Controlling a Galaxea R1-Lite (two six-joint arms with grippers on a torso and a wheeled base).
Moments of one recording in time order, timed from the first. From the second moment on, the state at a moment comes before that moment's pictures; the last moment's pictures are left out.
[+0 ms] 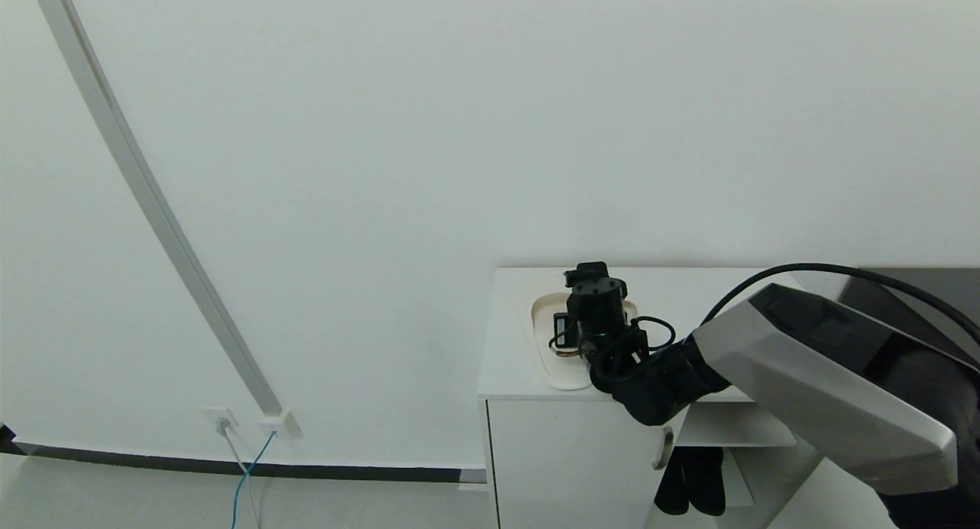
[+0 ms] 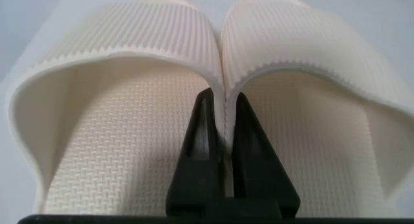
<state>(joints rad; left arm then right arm) 0.00 0.00 0.00 0.00 -0.03 0.01 0.63 2.44 -1.46 -0.72 -0.56 0.15</state>
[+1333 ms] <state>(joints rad) 0.00 0.00 0.00 0.00 -0.03 0.01 0.67 1.60 -0.56 -0.92 0.04 -0.12</state>
